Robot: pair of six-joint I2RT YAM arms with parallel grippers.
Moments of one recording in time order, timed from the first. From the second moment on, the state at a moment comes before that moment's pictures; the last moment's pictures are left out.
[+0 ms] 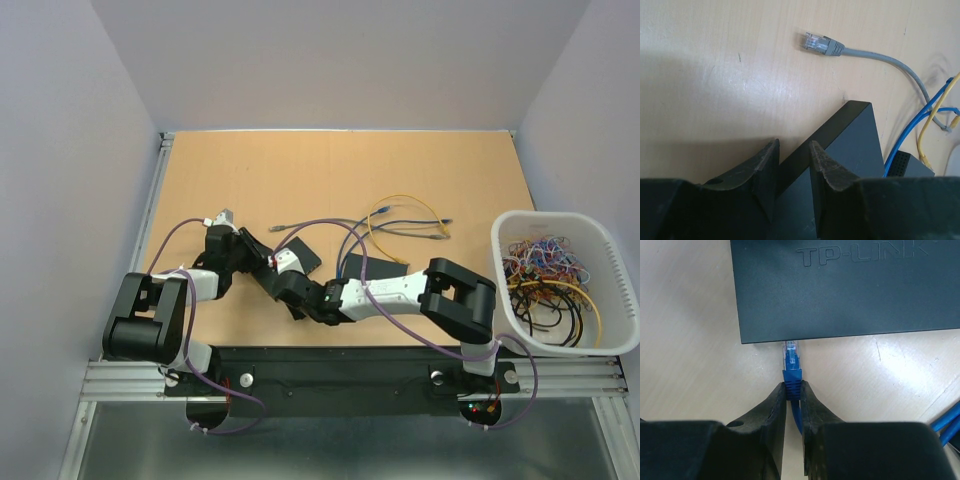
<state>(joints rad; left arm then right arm) -0.16 1.44 0.40 0.41 0.22 -0.77 1.24 1.93 1.19 -0.11 0.40 0.47</state>
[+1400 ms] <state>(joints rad) -0.18 1.44 0.40 0.43 0.18 -0.77 1.26 1.98 1.29 -0.20 0.44 0.47</state>
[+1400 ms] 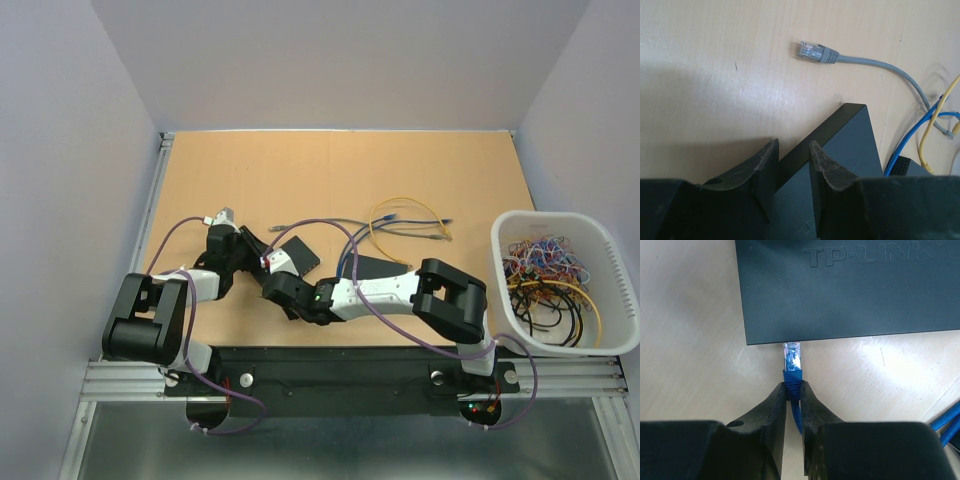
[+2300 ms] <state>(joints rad) -0.23 1.38 0.36 0.50 0.12 -0.84 1.21 1.98 1.29 -0.21 0.40 0.36</state>
